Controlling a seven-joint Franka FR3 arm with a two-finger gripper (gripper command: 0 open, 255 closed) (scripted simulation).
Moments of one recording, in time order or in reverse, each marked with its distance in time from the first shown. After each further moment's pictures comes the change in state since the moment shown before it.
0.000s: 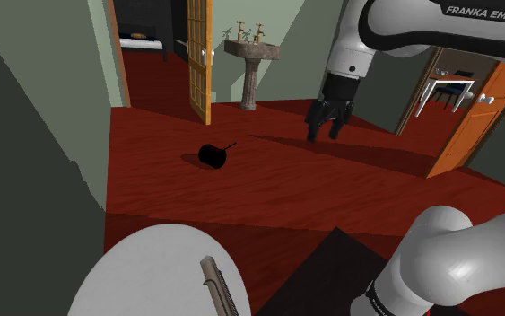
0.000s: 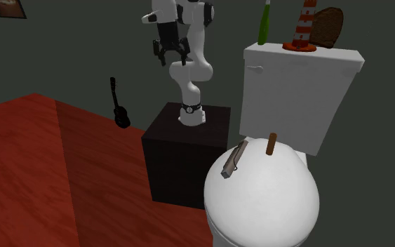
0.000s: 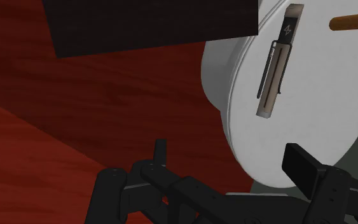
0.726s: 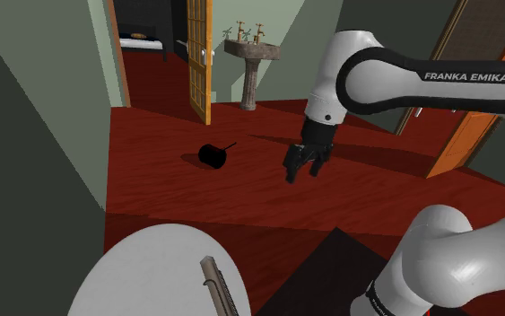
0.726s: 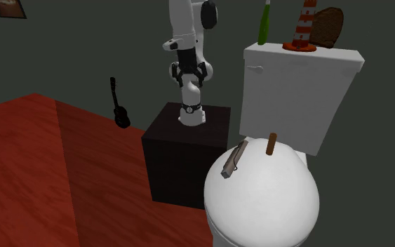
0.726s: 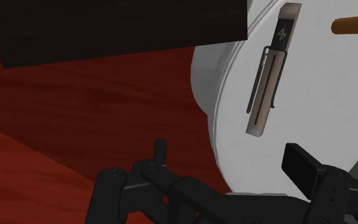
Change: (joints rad) arm 0.050 -0.069 0.124 -0.283 0.091 0.234 0.107
